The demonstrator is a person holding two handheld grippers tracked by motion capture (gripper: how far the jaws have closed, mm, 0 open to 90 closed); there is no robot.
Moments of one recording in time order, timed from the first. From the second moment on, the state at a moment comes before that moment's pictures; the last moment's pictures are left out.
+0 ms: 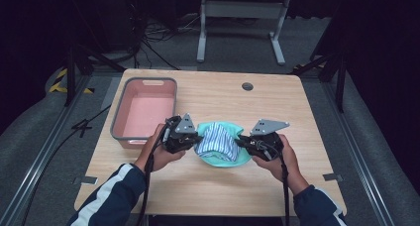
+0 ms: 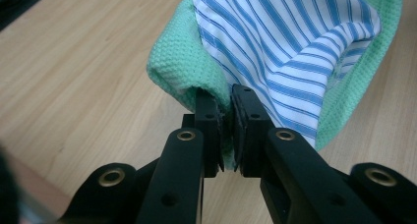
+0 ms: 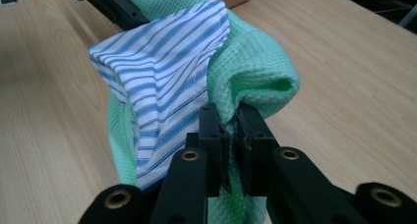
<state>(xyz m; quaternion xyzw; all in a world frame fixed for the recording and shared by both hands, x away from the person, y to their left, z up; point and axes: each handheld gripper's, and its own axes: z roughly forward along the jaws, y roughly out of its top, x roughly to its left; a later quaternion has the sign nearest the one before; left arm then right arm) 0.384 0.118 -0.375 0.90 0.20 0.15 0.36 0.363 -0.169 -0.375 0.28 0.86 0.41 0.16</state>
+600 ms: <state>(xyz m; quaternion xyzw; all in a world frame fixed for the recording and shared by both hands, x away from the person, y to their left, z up) 0.385 0.157 -0.338 0.89 0.22 0.19 0.36 0.383 -0.123 -0.333 0.24 0.86 0.41 0.17</state>
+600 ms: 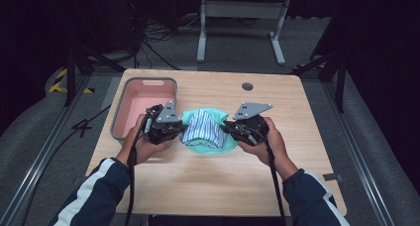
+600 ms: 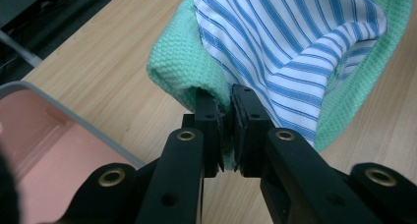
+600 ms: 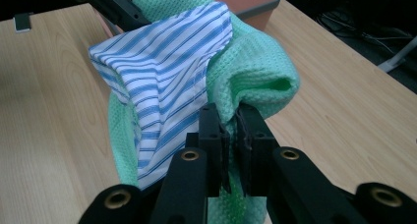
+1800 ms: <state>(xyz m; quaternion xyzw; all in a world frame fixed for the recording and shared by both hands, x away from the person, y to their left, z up) 0.398 0.254 -0.315 0.86 0.31 0.24 0.33 0.429 -0.015 -0.320 0.20 0.87 0.43 0.15</state>
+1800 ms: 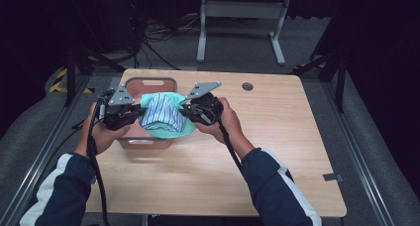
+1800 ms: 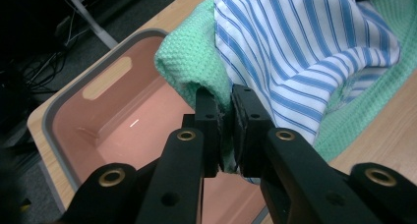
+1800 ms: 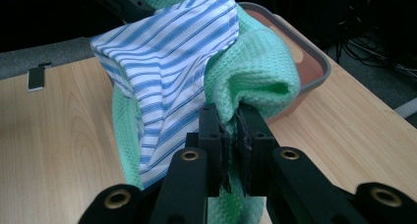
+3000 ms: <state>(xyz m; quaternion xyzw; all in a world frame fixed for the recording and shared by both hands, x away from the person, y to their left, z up) 0.428 0.304 -0.336 0.84 0.37 0.25 0.29 0.470 0.072 -0.352 0.20 0.88 0.40 0.15</state>
